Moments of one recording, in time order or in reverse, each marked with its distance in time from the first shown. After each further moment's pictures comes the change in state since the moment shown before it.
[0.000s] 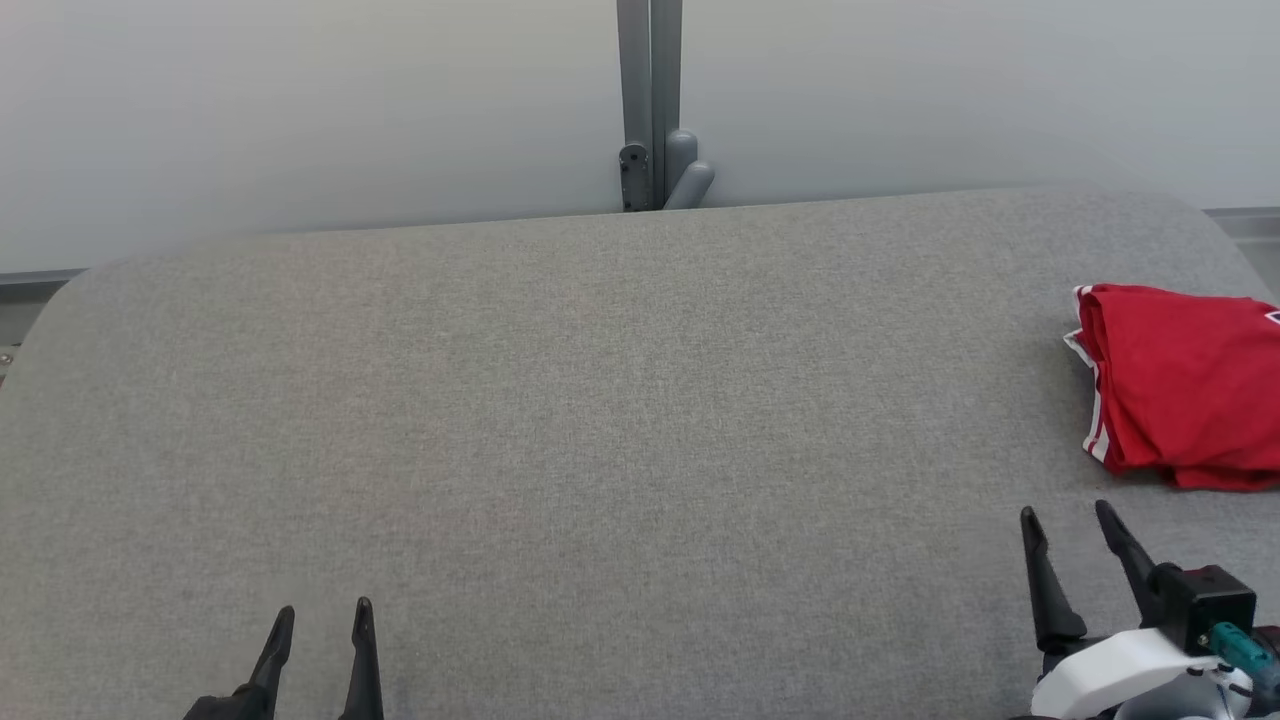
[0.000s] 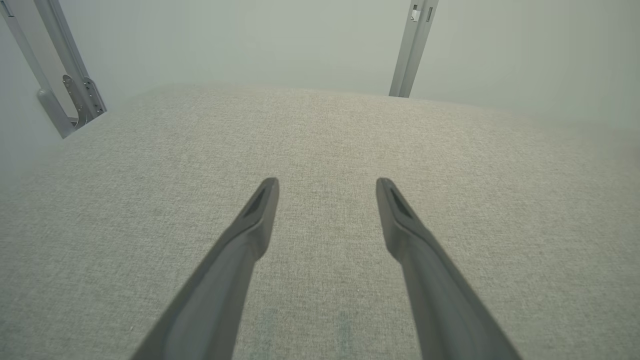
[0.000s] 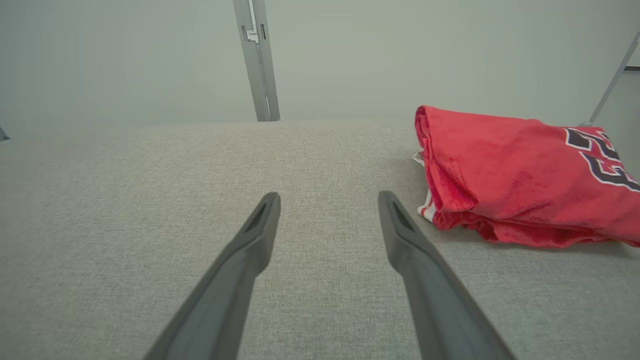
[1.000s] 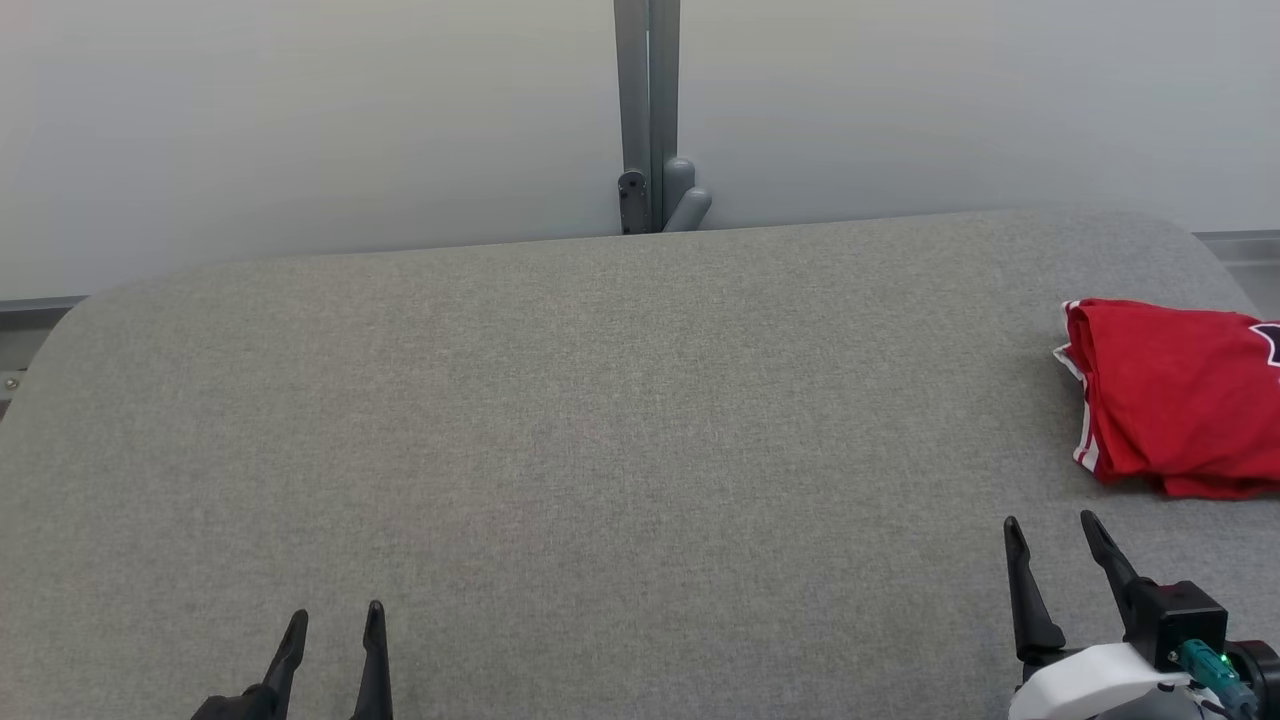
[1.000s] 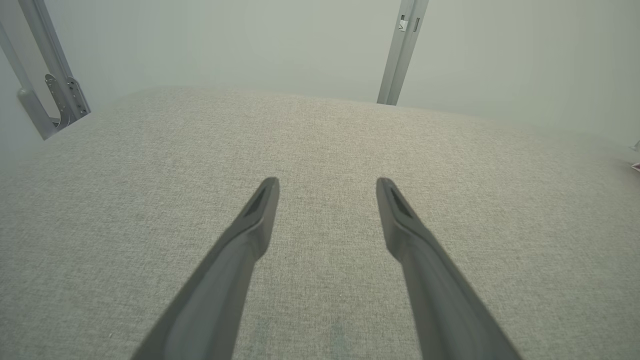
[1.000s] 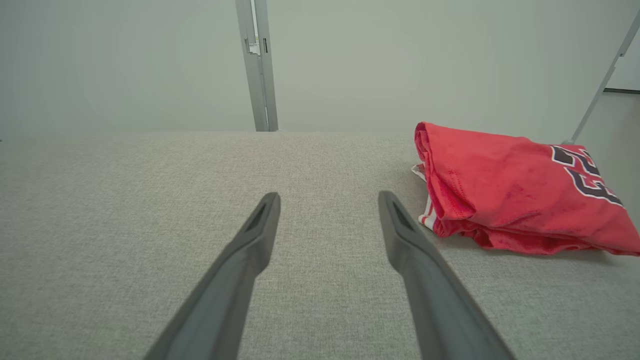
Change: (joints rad) left arm -0.015 -0.003 -0.016 0.030 -0.022 -0.021 0.002; right arm 0.044 0.137 -0.075 -0.063 -0.198 0.001 0.000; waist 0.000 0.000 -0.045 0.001
